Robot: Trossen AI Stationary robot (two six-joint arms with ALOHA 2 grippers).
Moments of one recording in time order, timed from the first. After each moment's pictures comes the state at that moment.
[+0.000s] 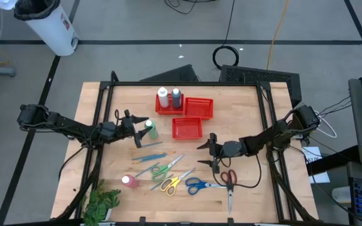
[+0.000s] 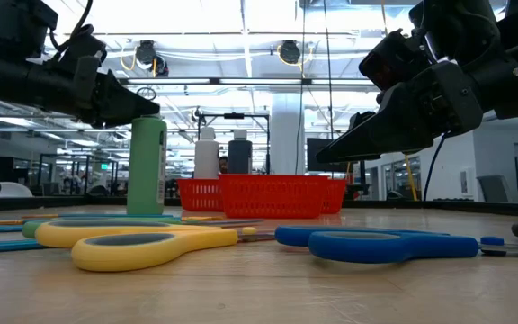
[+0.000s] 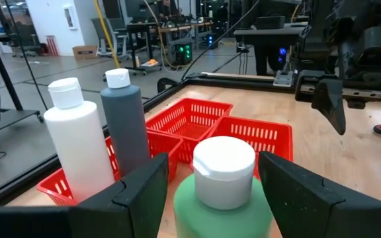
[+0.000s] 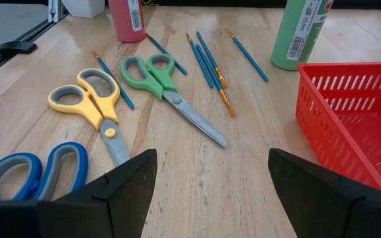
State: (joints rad) left arm -0.07 1.00 0.04 0.89 -0.45 -0.01; right arm 0.27 1.63 0.44 0.82 0.21 0.11
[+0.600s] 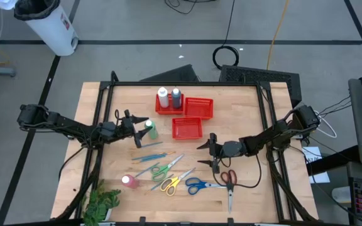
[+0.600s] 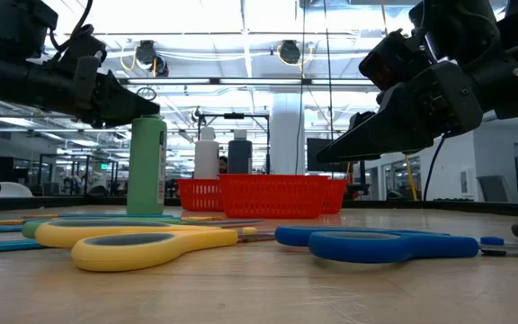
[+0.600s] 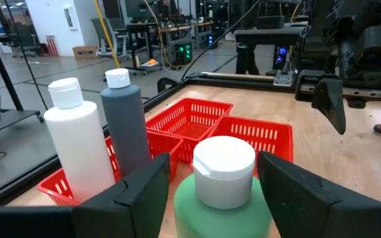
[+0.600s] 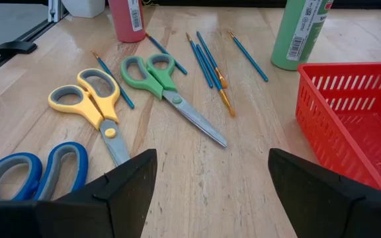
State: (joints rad) left arm -0.07 1.00 0.04 0.89 -0.45 0.00; right arm 0.27 1.63 0.44 0.82 0.21 0.11
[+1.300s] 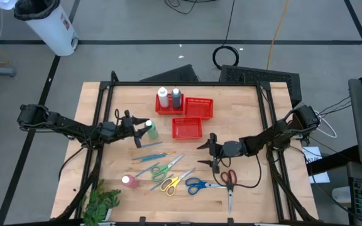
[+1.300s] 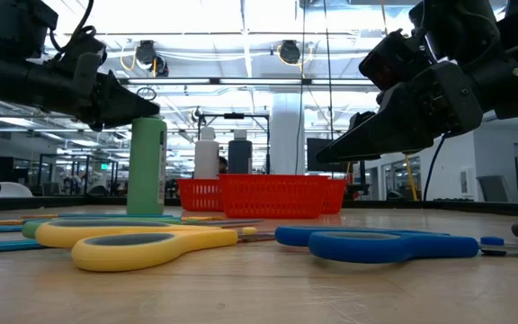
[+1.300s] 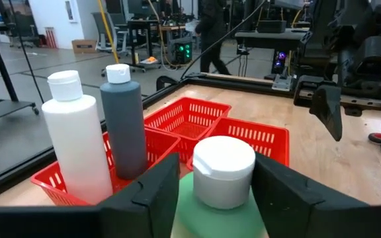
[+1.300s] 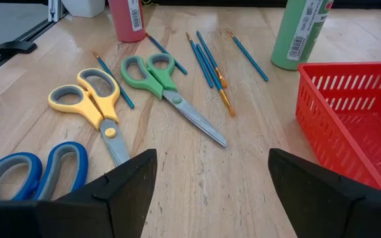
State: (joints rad) left arm -0.07 1.00 0.04 0.89 -0.45 -0.06; right arm 0.27 1.63 0.44 0.82 0.21 0.11
